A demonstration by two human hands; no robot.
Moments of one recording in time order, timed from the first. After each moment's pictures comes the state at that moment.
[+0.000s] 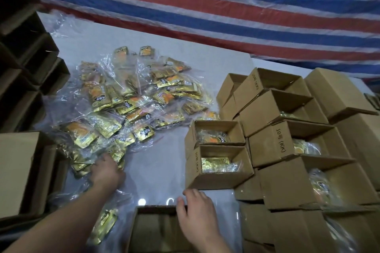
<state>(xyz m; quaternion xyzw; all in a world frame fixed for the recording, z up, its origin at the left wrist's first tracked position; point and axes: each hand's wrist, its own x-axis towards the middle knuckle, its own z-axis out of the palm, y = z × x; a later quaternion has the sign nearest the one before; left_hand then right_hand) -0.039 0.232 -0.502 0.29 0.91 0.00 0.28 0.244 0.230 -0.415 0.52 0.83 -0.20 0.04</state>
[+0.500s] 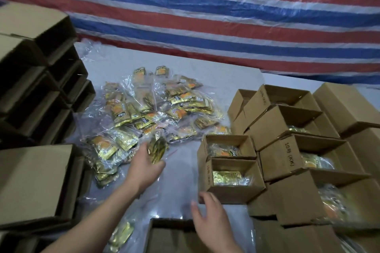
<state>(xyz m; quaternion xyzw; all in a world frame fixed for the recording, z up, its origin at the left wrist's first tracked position) 0.004 0.250 -0.383 0.37 0.79 0.39 0.28 0.241 0.239 -0.398 0.56 0.76 -0.33 -0.07</state>
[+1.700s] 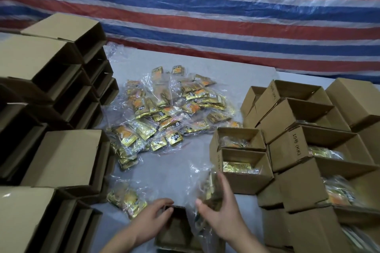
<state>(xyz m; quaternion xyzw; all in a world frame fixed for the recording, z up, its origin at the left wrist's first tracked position) 0.055 0.104 -0.419 0.47 0.73 0.24 0.44 0.252 0.204 -0.331 0.41 0.62 -0.62 -0.26</state>
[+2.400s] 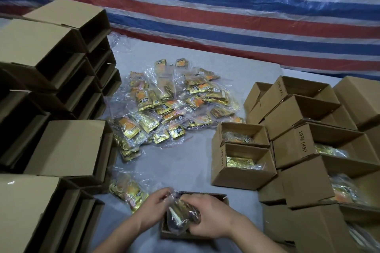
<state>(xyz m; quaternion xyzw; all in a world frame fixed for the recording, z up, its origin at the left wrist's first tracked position) 0.057 0.109 -0.433 0.34 0.68 0.41 0.51 0.232 0.214 -0.358 0.21 0.88 -0.42 0.07</state>
